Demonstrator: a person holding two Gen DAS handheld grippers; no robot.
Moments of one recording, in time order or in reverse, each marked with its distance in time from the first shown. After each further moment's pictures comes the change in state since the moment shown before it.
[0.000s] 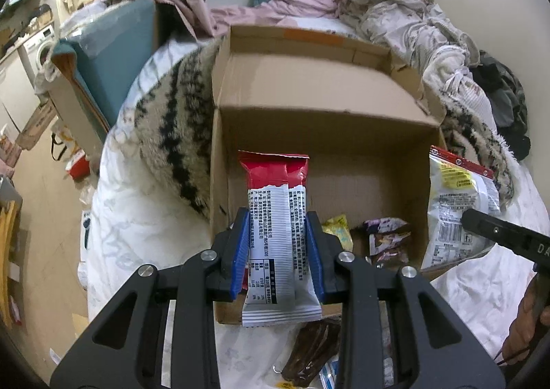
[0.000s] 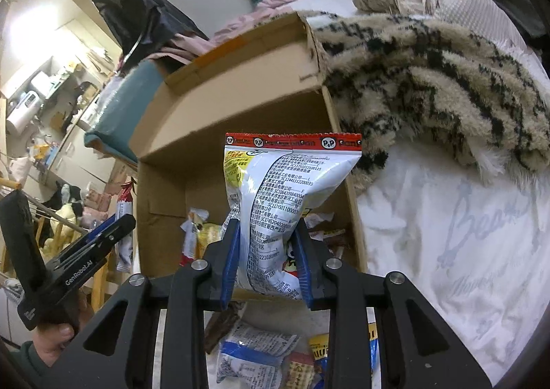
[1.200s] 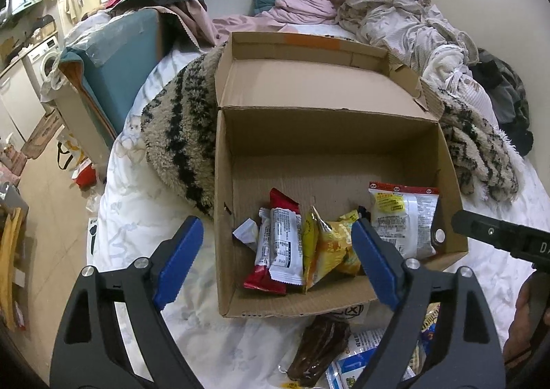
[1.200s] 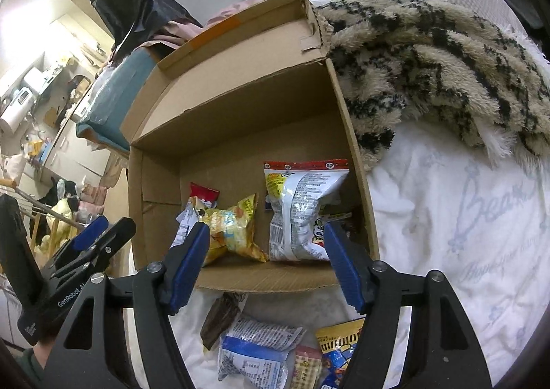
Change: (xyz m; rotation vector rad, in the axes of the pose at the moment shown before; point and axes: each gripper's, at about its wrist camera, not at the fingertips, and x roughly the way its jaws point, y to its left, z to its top) left arm -0.011 -0.007 -0.009 0.025 -0.057 0.033; right arm 0.013 0.007 -0.006 0.009 0.036 -0.012
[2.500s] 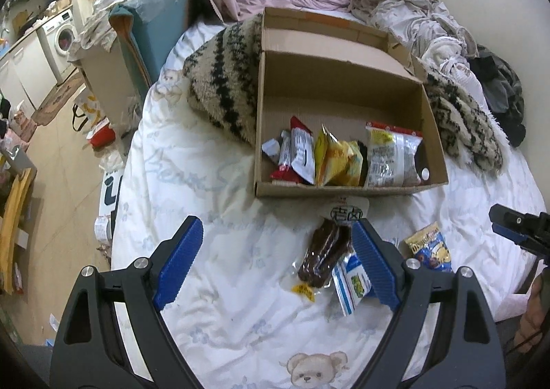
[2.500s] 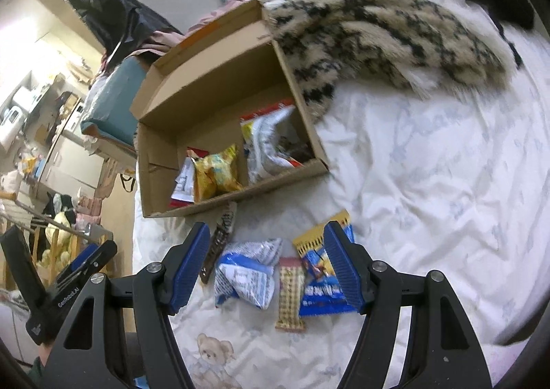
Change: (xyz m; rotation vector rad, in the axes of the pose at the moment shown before) left arm -0.077 0.021 -0.082 -0.077 0.085 0.008; right arm -0.086 -0.023 -0.087 0.125 -0.009 -0.057
